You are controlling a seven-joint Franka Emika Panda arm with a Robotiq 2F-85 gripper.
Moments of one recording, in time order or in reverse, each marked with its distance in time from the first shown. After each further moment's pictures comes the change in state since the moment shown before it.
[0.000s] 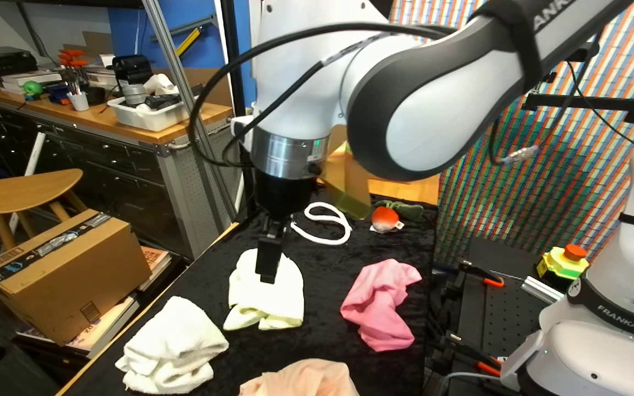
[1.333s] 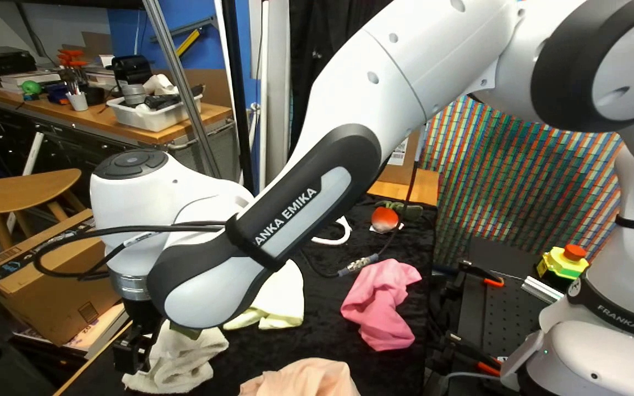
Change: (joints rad) arm 0.262 0.779 -0.185 0.802 -0.058 0.001 0.171
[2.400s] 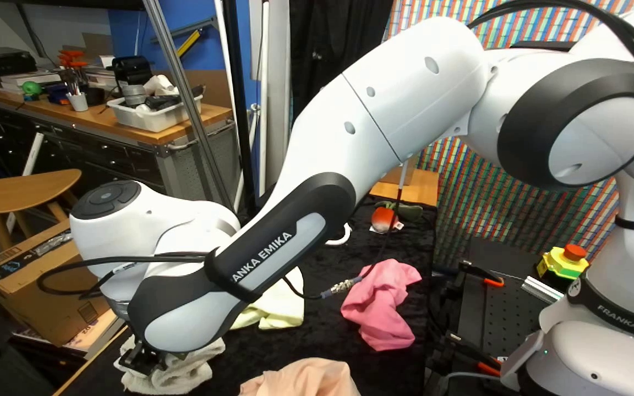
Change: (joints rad) arm 0.060 0.138 -0.068 0.189 0.004 -0.150 0.098
